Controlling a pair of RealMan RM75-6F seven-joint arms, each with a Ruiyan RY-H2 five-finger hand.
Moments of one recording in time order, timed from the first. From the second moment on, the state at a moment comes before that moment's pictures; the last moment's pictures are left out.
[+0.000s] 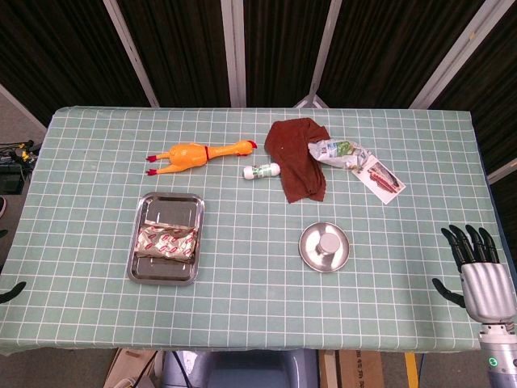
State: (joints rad) left arm -0.02 -1.02 -0.08 -1.72 1.40 1.53 0.08; right arm 0.11 -1.18 0.04 -1.51 -1.53 1.57 -0.03
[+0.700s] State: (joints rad) left arm -0.04 -1.04 -0.08 -1.70 1.40 1.51 0.08; right arm 0.10 -1.17 0.05 -1.54 -1.50 1.54 -0.06
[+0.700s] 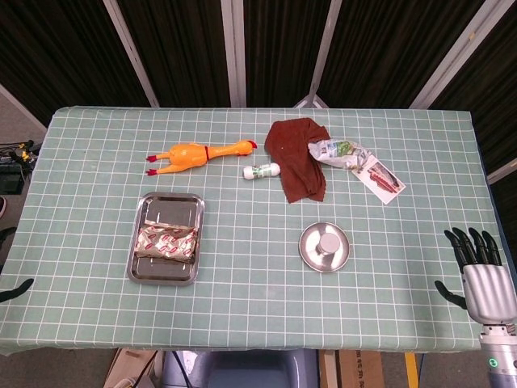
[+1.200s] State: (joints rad) left arm -0.11 -1.03 -0.12 -1.76 1.35 1.44 0.19; right arm 0.09 -1.16 0.07 -1.54 -1.48 1.51 -0.05
